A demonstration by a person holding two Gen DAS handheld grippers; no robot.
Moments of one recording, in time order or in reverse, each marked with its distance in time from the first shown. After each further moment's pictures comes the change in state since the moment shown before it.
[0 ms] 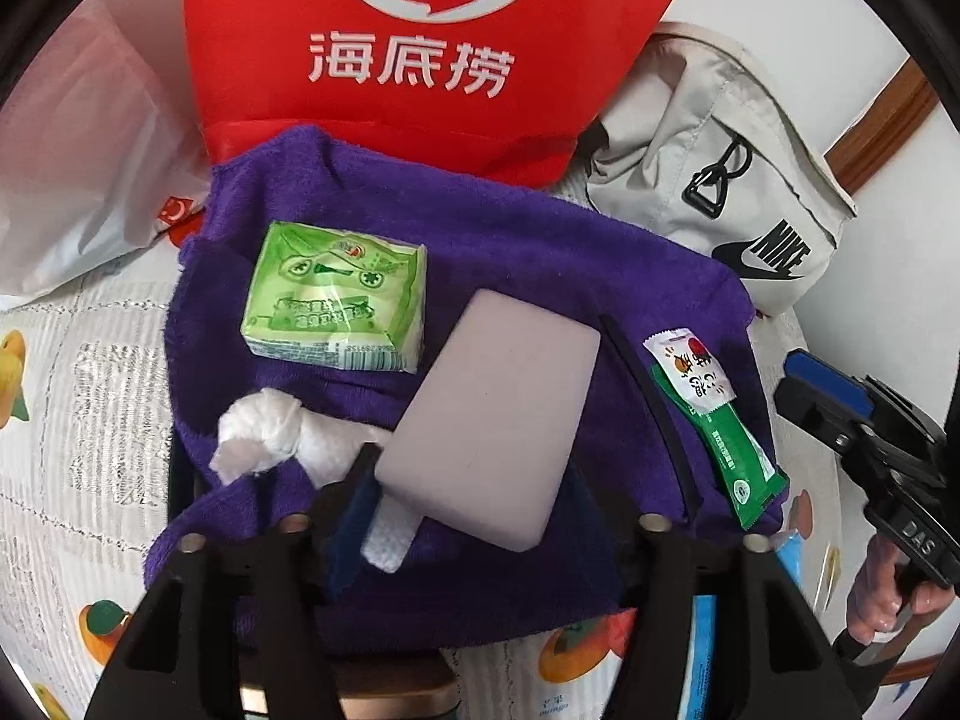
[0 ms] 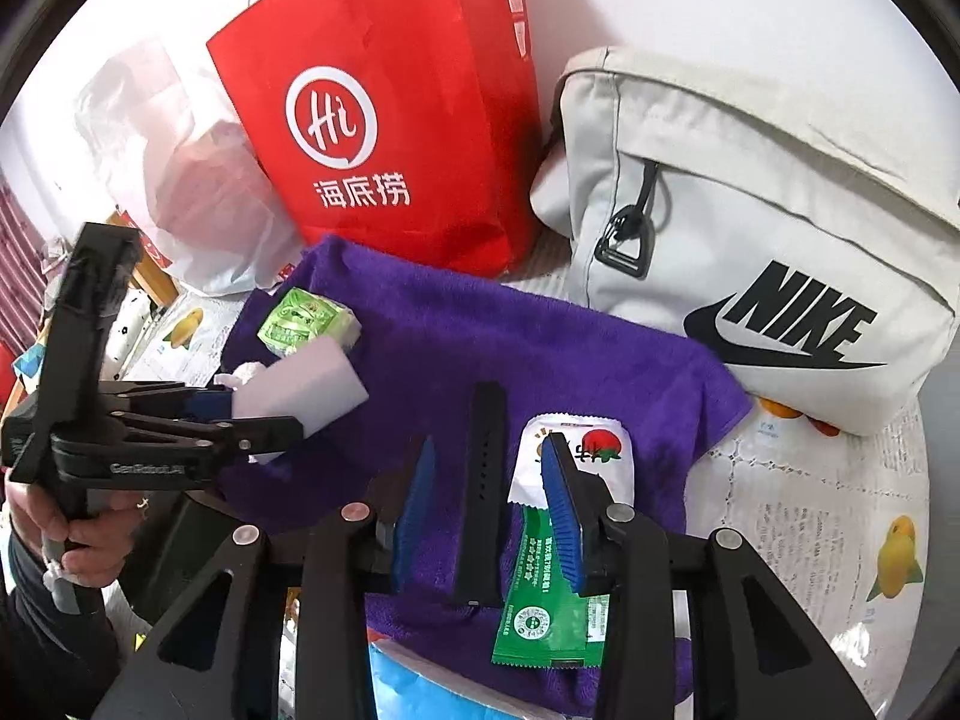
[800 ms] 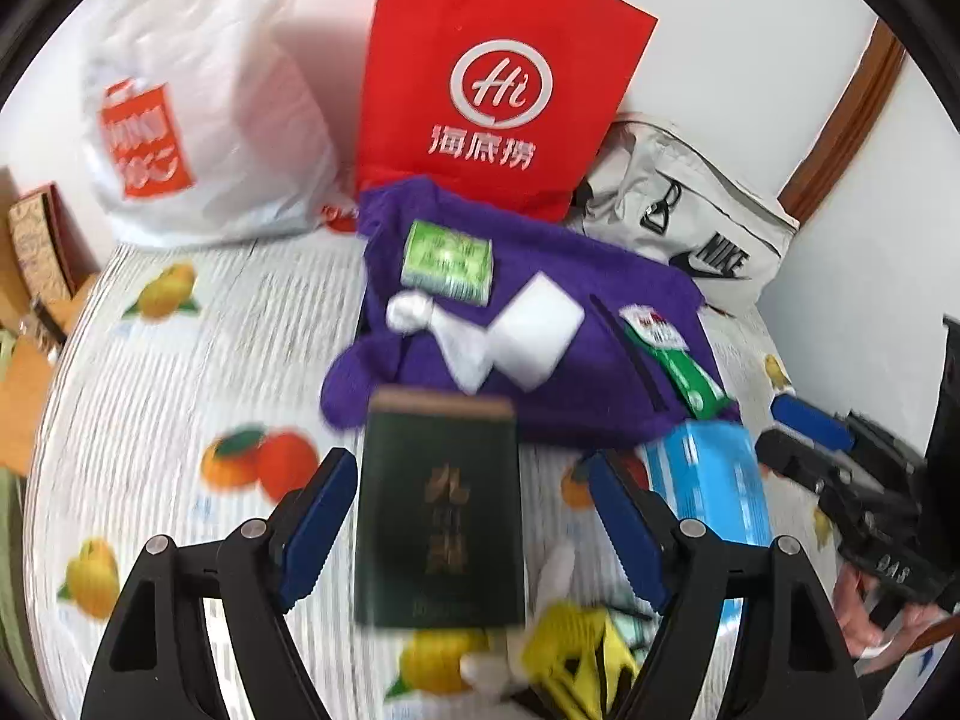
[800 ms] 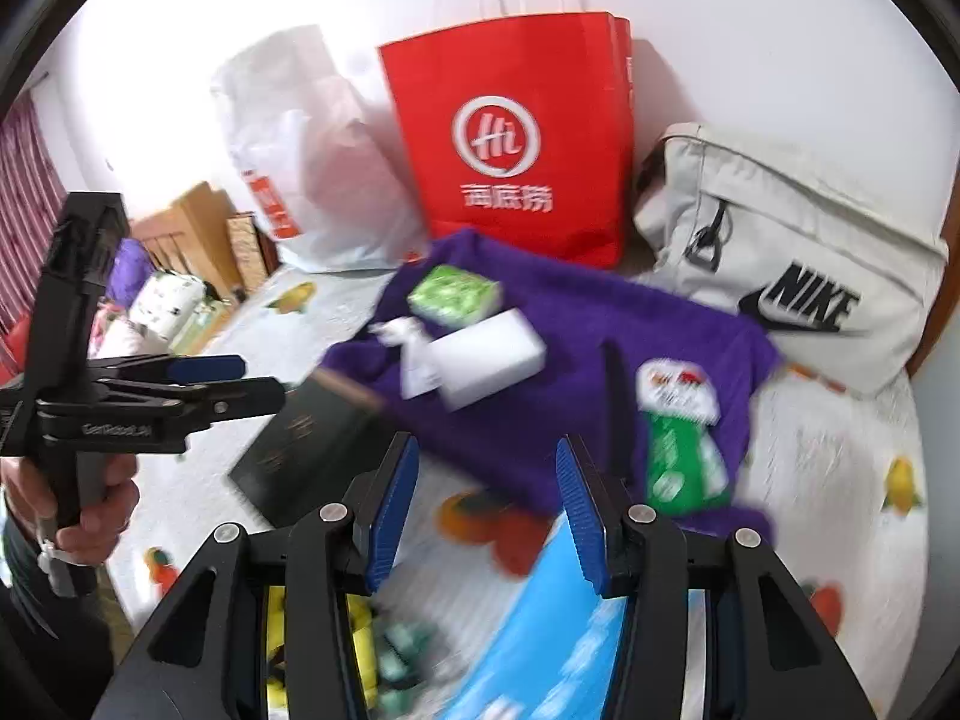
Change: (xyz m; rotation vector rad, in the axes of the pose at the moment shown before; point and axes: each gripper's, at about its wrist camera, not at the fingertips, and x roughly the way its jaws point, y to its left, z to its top) left arm -0.134 0.025 -0.112 -0.025 -0.180 0.046; right arm -0.088 0.097 -0.074 -0.062 -0.080 0.057
